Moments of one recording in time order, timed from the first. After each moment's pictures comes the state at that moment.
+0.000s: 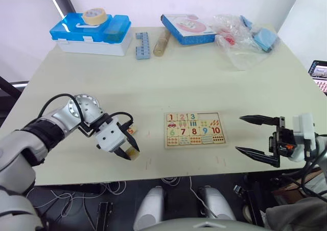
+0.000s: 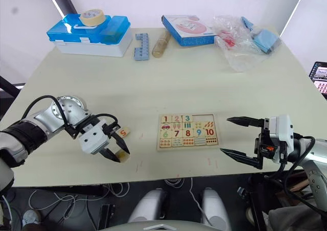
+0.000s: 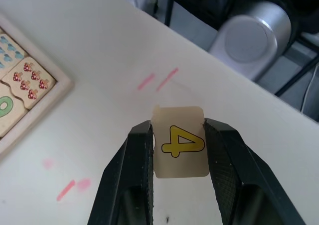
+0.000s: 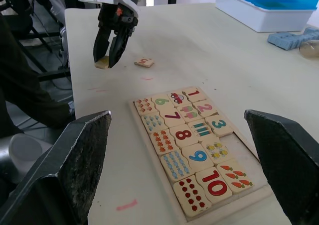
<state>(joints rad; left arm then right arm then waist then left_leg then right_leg) -0.98 1.11 -1.18 0.52 -0.55 -0.90 -1.58 0.09 -0.76 -0.27 -0.40 0.67 0.21 1.21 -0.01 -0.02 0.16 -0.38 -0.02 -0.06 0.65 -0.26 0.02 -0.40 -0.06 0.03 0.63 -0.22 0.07</state>
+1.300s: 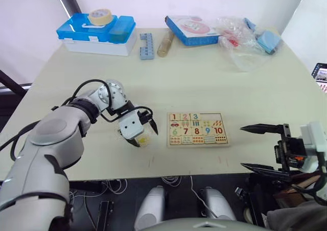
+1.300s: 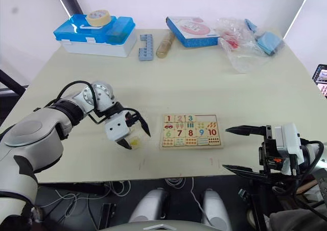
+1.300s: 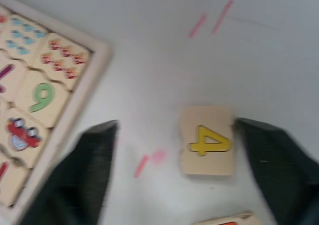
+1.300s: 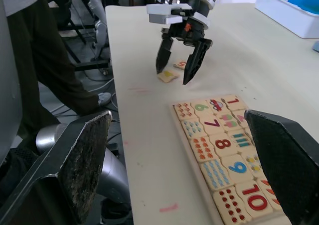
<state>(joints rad) -1.21 0.80 -1.40 1.01 -0.58 -1.18 -1.59 0.17 -0.84 -0.33 -0.49 0.75 0.23 1.29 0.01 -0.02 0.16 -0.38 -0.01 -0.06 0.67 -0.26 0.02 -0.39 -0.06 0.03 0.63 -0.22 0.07</state>
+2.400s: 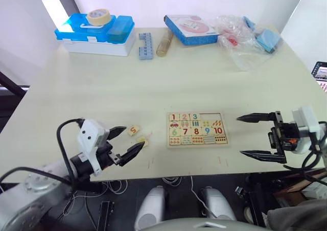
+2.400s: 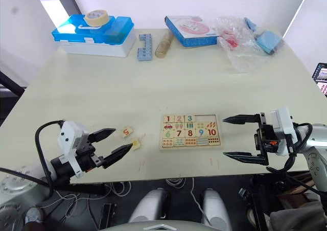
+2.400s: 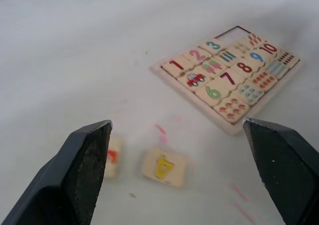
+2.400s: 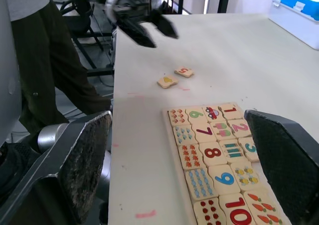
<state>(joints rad) 0.56 1.15 0.19 -0.75 -1.04 0.25 -0.12 -0.07 -0.83 -0.21 -0.27 0.72 0.21 1.42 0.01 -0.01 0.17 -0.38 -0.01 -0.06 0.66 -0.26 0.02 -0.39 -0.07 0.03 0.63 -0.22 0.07</state>
